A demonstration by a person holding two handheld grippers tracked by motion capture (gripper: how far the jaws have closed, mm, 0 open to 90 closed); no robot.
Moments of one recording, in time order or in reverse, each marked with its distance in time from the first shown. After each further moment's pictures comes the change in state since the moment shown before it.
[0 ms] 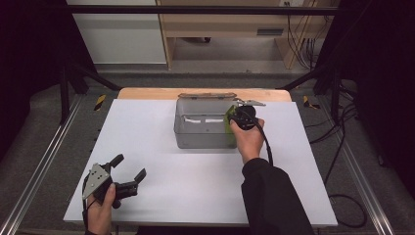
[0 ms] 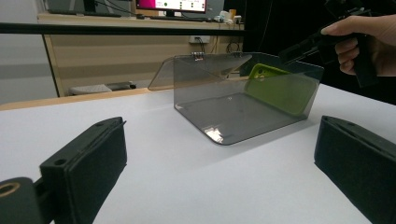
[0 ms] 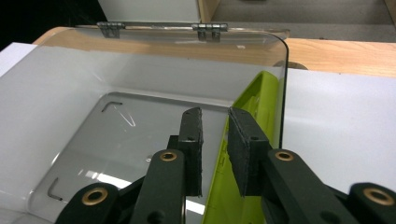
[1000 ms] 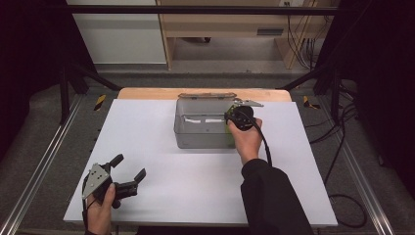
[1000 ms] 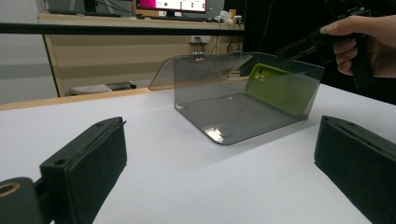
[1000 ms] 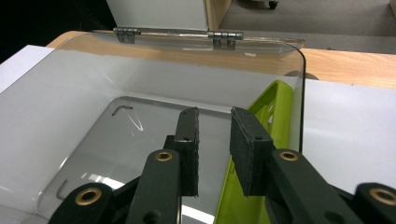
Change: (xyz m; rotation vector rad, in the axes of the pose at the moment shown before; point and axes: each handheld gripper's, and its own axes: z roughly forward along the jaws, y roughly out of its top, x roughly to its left) left arm 0.000 0.000 0.000 0.001 0.001 0.000; right arm 0.006 -0.001 0.002 -0.032 0.028 -0.028
